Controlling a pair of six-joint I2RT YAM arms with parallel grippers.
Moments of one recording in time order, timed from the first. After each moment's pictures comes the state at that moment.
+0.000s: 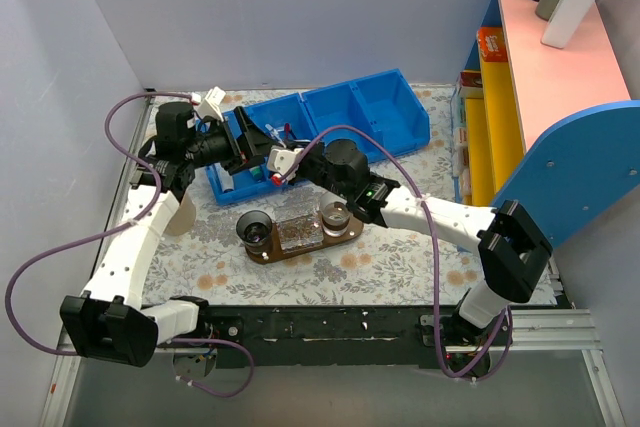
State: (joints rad) left arm -0.16 1.17 1.18 -0.47 0.70 -0.71; right arm 0.97 1.61 1.16 0.38 -0.02 -0.82
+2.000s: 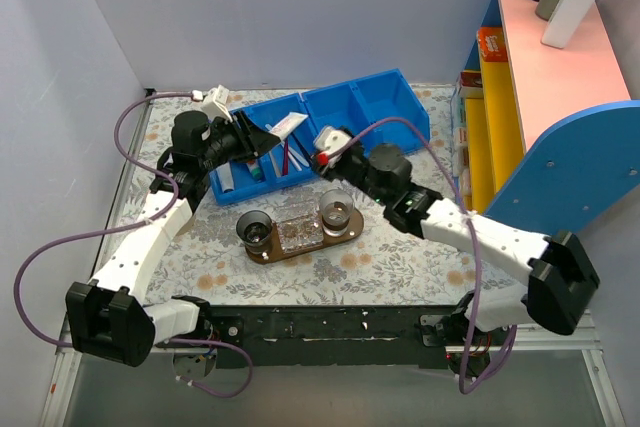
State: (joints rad) left arm -0.24 1.20 1.04 -0.11 0.45 -0.66; right arm 0.92 1.39 0.96 0.39 0.05 -0.54
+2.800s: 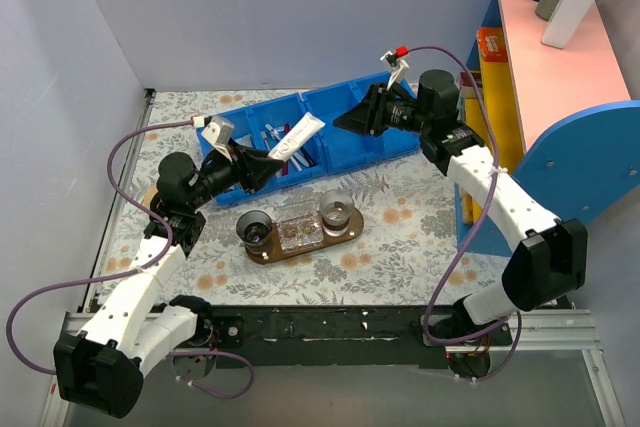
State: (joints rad) left arm -0.27 0.91 0.73 0.24 0.61 -0.36; right arm 0.45 1.46 1.32 0.01 -0.70 0.55
